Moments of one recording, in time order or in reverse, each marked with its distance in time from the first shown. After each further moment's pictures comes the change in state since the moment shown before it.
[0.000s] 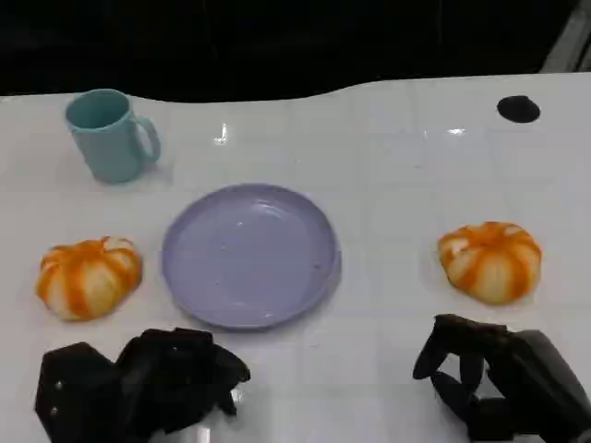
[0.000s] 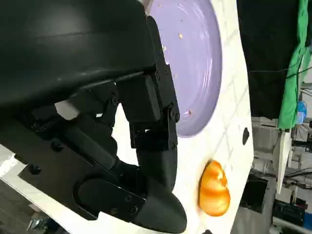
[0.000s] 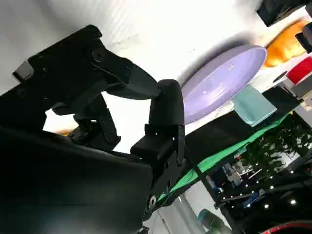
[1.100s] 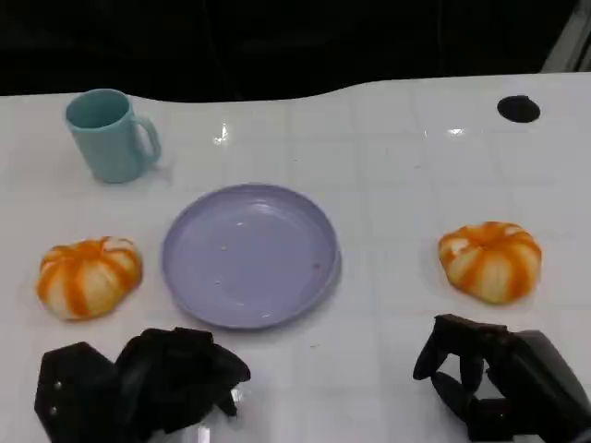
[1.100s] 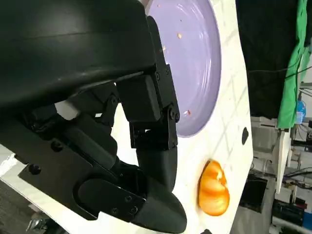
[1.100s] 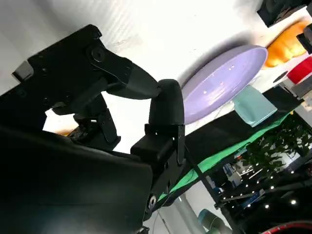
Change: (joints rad) left arm 0.001 0.000 0.000 -0.006 0.000 0.001 0.000; right arm 0.000 0.000 0.000 0.001 -0.001 -0.002 -0.002
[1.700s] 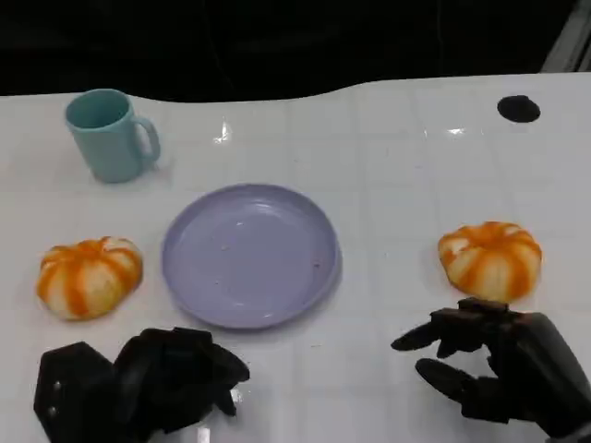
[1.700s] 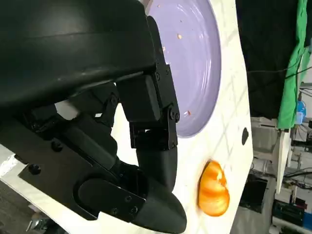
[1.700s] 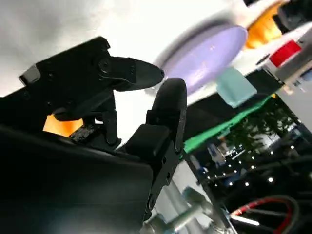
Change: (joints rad) left arm 0.000 0.001 0.002 0.000 0.000 0.000 -0.001; right arm 0.027 -0.002 -0.018 -0.147 -0.020 0.031 -0.036
